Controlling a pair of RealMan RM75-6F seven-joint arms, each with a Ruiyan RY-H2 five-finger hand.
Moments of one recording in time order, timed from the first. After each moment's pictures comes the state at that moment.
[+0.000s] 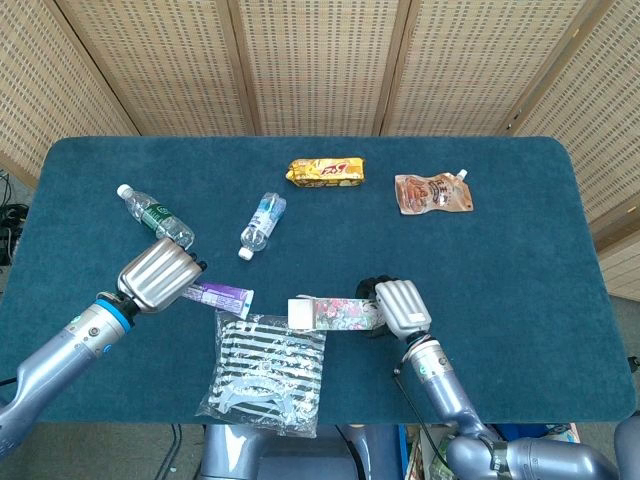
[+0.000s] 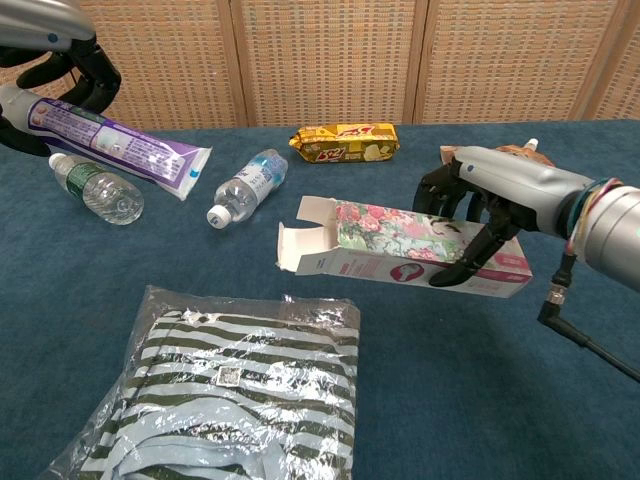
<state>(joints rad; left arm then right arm) -0.88 -0.79 -0.10 -2.09 1.06 0.79 0.83 0.62 -1.59 0.21 -1.71 -1.04 1.12 -0.38</state>
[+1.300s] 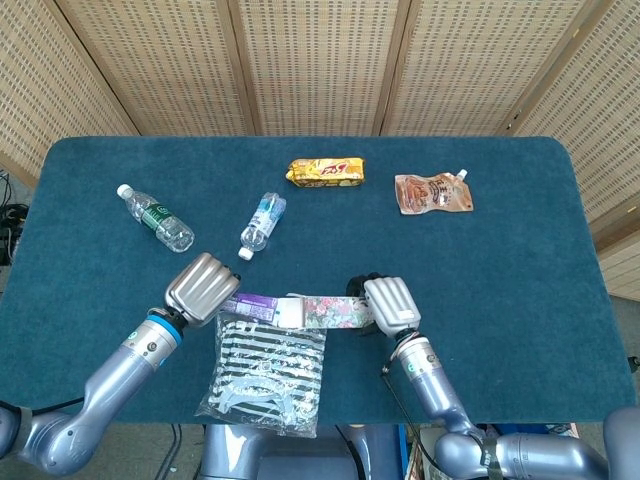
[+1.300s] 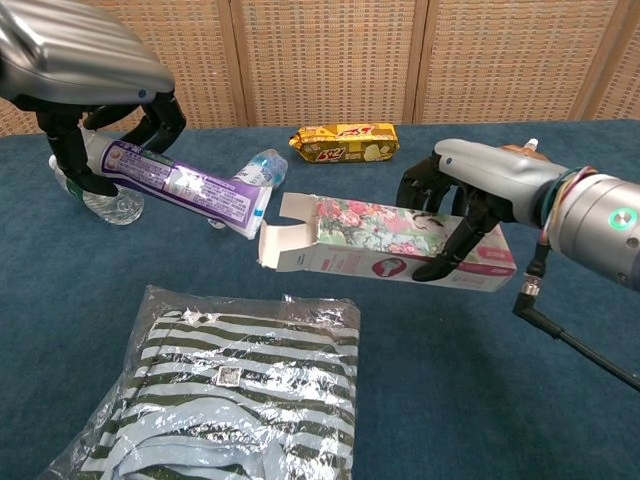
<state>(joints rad) -1.09 -1.03 0.01 -2.19 0.70 1.09 1.16 0.67 -1.61 0.23 -1.76 -0.95 1.15 -0.48</state>
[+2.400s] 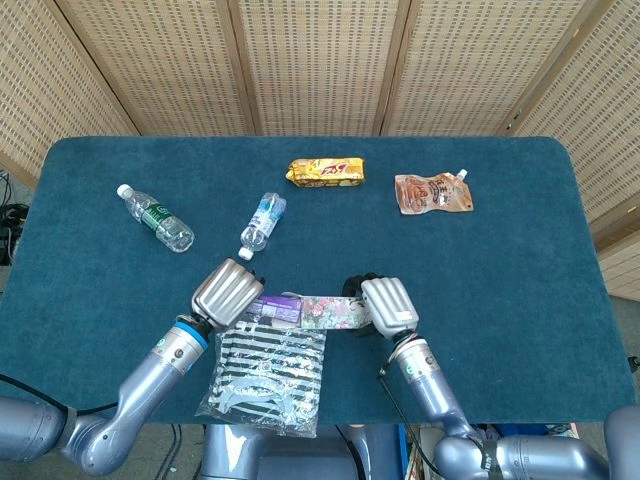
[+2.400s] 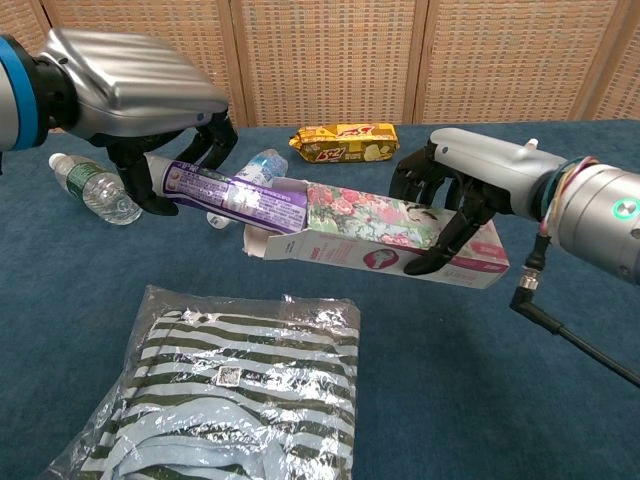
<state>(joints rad) -1.08 -1.25 0.01 -2.11 0.75 1.22 1.16 0.67 -1.61 0.23 -1.80 -0.95 1.17 -0.47</state>
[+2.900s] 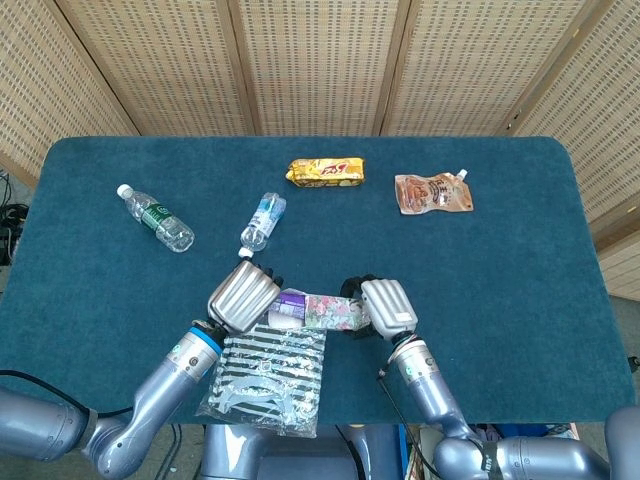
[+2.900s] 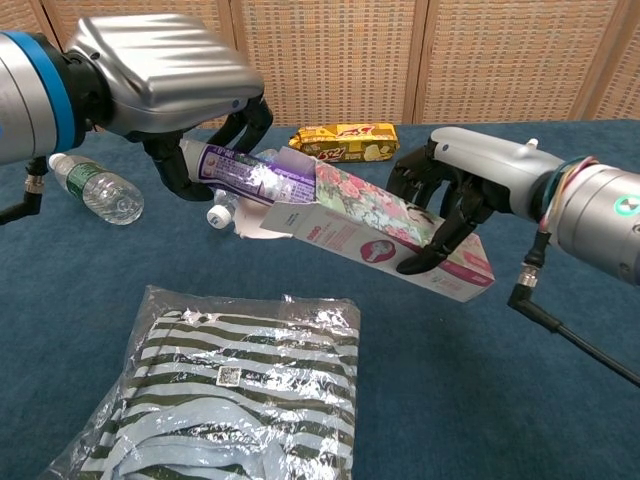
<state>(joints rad) -1.07 -1.36 0.01 -2.07 0.88 1.32 1.23 0.67 -1.61 0.24 -1.83 -0.93 1.16 -0.41</state>
